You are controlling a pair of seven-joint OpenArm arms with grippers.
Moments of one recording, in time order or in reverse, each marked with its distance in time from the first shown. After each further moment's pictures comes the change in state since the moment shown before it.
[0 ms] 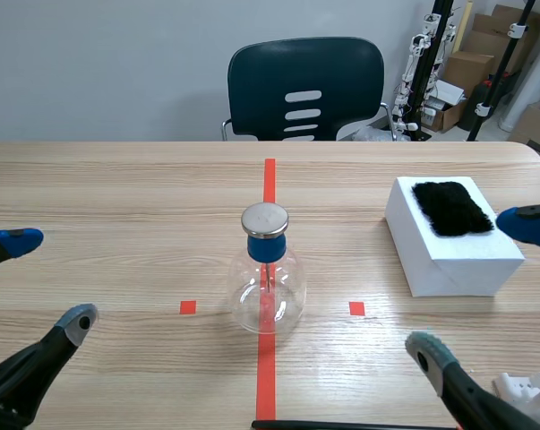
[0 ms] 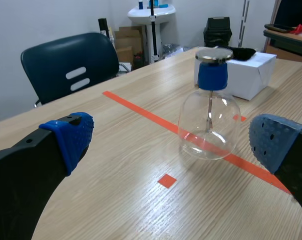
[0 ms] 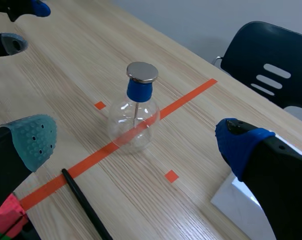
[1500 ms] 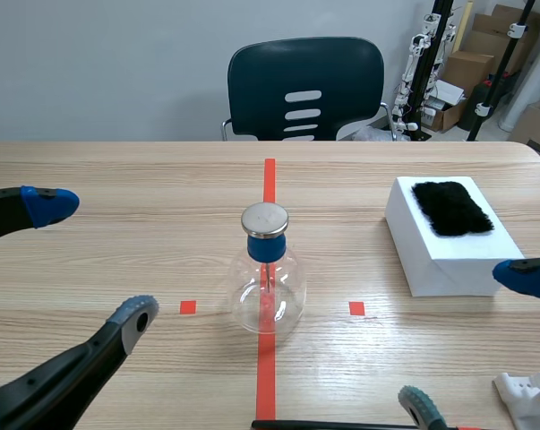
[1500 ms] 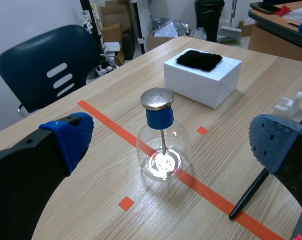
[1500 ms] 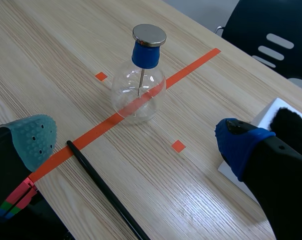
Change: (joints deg) left arm 24.1 -9.9 -4.6 41.9 -11.1 17.6 29.1; right arm -2.0 -7.3 -0.7 -0.4 -9.5 0.2 -0.3
